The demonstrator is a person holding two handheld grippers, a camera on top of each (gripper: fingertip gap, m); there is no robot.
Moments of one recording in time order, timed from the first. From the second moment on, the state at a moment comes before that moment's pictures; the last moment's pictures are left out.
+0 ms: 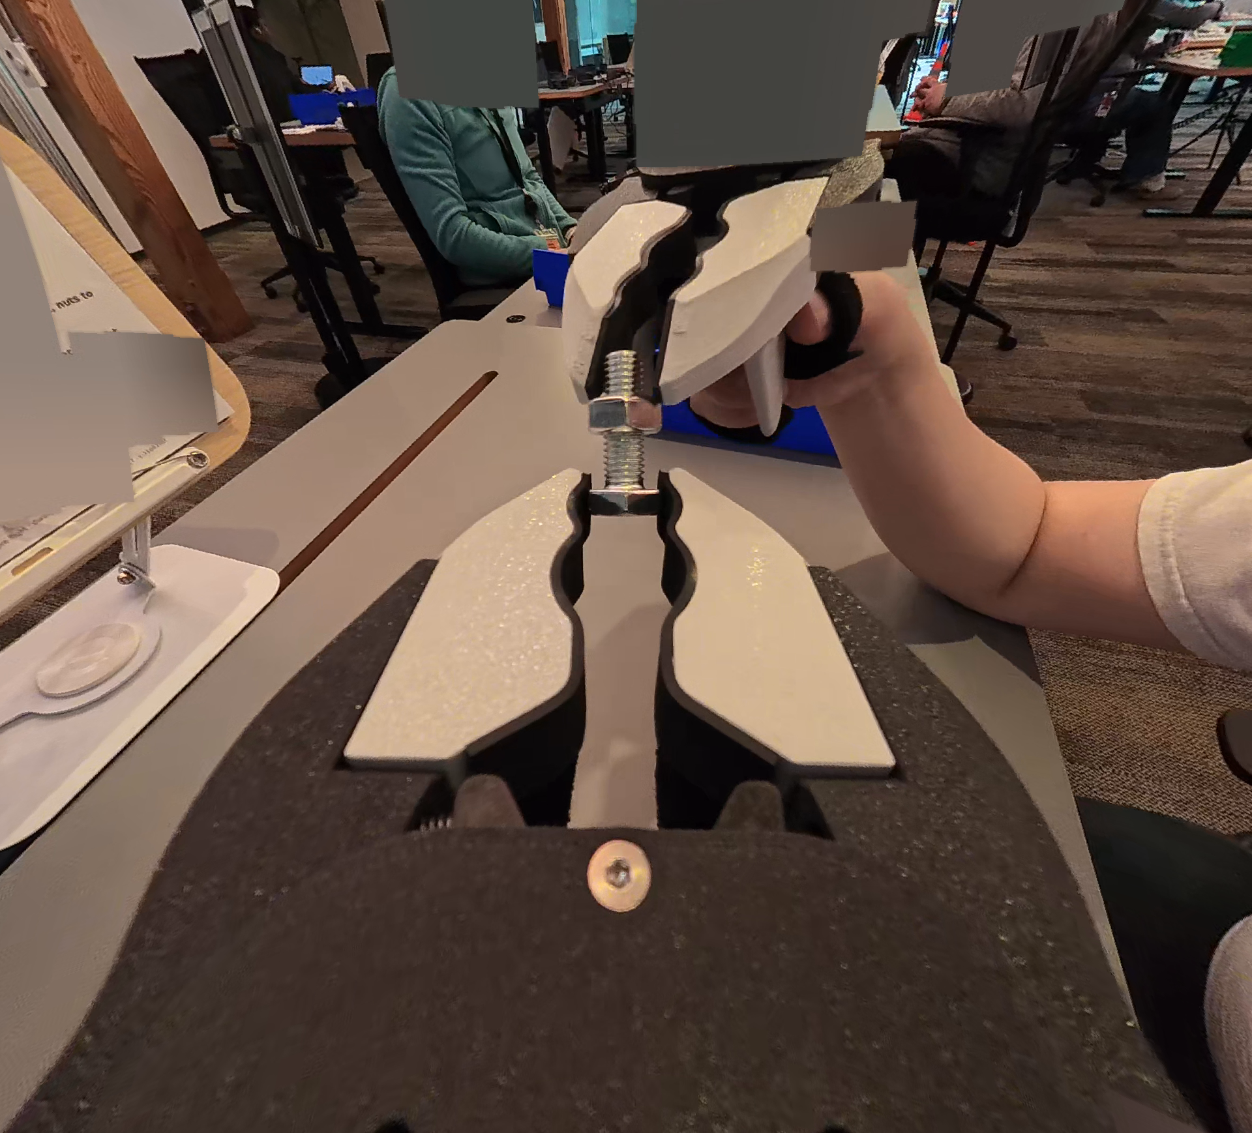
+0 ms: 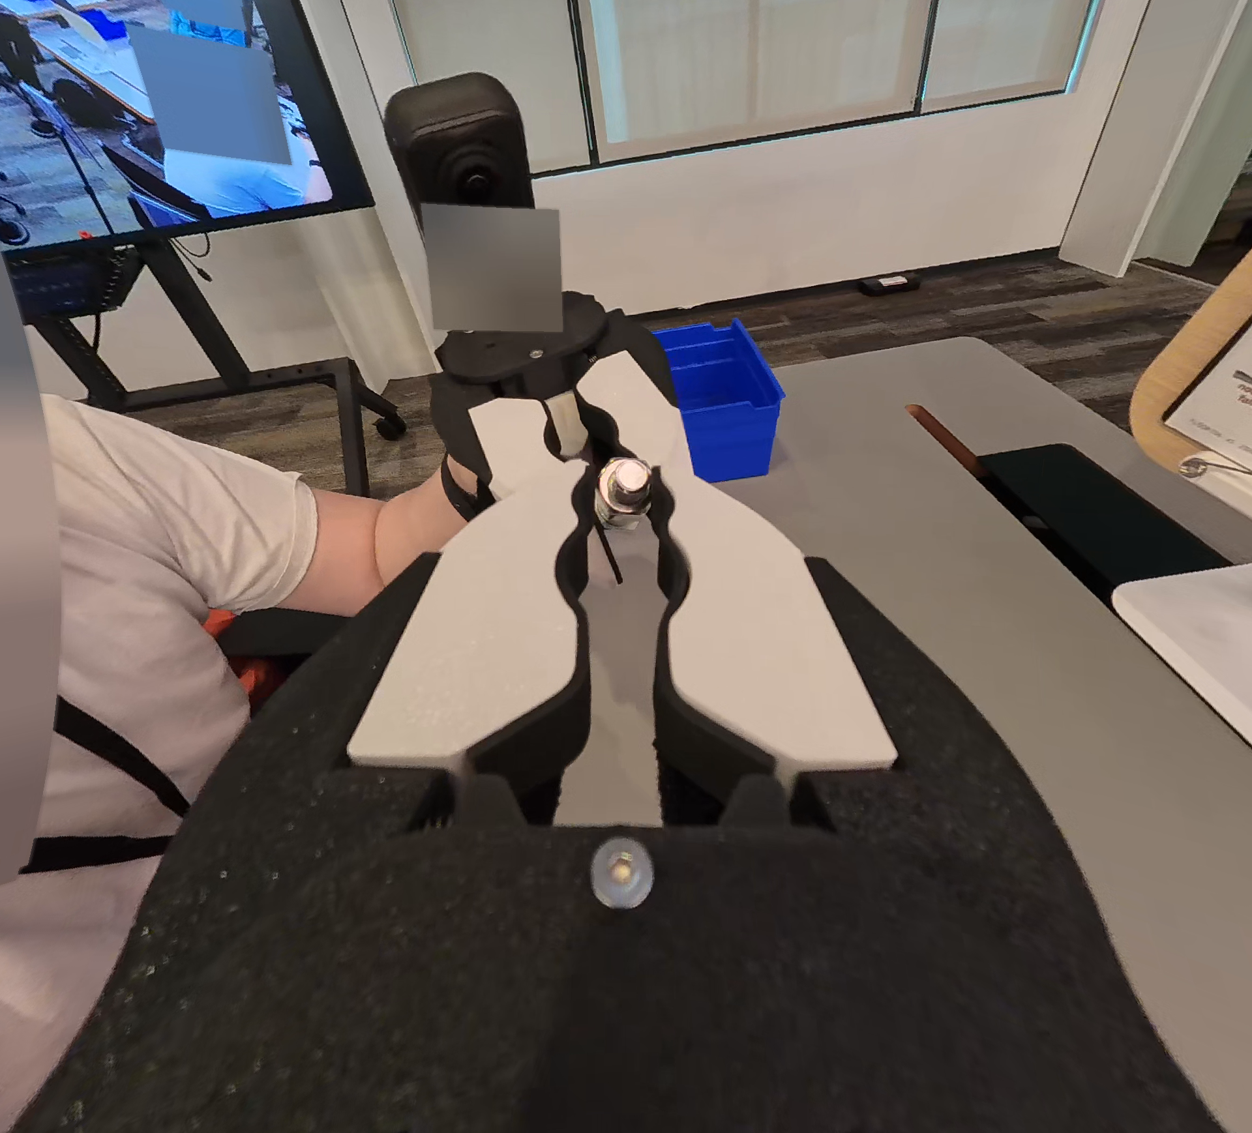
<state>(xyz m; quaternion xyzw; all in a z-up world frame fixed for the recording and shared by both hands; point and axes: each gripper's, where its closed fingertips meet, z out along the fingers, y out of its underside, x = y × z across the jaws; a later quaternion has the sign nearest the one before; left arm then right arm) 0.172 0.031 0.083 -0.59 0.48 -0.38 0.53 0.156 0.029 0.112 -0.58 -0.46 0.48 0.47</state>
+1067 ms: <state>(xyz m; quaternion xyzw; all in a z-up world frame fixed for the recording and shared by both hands) 0.179 0.021 0.083 -0.57 0.50 -0.37 0.54 0.135 0.016 0.109 -0.54 -0.52 0.41 0.52</state>
